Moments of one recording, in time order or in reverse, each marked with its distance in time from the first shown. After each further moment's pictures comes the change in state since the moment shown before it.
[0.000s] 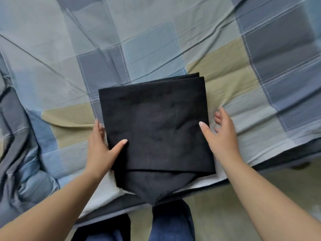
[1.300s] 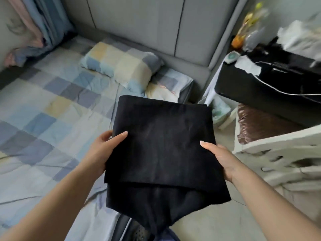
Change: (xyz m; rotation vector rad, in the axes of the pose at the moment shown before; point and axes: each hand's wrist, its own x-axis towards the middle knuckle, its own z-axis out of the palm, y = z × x) left_hand -0.261 0.302 -0.210 -0.443 -0.800 0.367; right_hand -0.440 -0.142 -0.260 0.955 0.221 0.275
